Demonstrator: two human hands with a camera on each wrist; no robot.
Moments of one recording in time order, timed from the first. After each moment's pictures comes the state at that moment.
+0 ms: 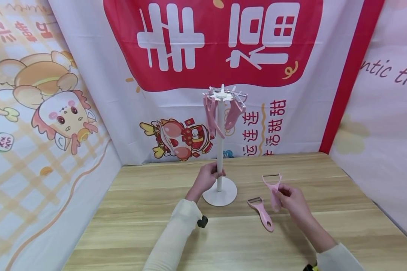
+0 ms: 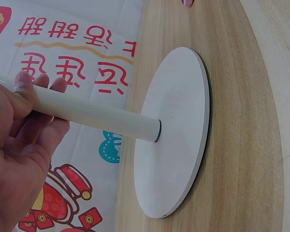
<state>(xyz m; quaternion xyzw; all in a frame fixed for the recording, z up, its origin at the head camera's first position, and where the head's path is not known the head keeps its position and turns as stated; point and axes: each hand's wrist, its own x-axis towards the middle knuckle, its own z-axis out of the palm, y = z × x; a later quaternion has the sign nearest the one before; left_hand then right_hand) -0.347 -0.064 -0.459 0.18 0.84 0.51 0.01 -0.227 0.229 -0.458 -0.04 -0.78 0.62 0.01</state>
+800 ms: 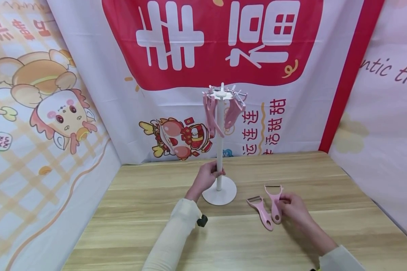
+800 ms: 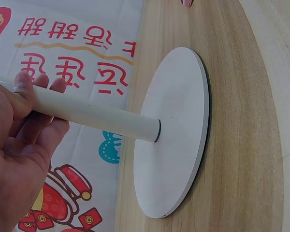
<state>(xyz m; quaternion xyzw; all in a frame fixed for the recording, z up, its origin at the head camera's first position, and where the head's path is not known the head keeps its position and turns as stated) -0.347 -0.063 -0.458 0.18 0.85 0.50 0.00 -0.227 0.242 -0.493 -0.07 -0.80 0.59 -0.04</state>
